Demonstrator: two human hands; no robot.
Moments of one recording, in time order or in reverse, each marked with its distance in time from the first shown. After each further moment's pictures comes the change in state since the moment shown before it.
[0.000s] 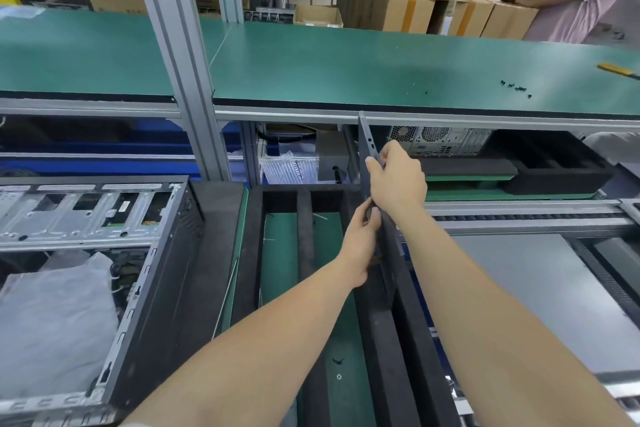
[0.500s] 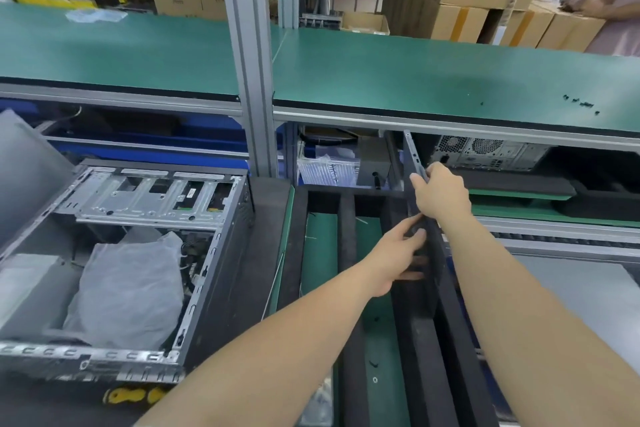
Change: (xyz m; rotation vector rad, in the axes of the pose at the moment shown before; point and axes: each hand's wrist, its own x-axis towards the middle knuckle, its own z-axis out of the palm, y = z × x) left_hand -0.035 0.015 -0.040 0.153 -0.125 -0.033; right_hand 0.003 -0.006 0.016 -0.114 -0.234 0.089
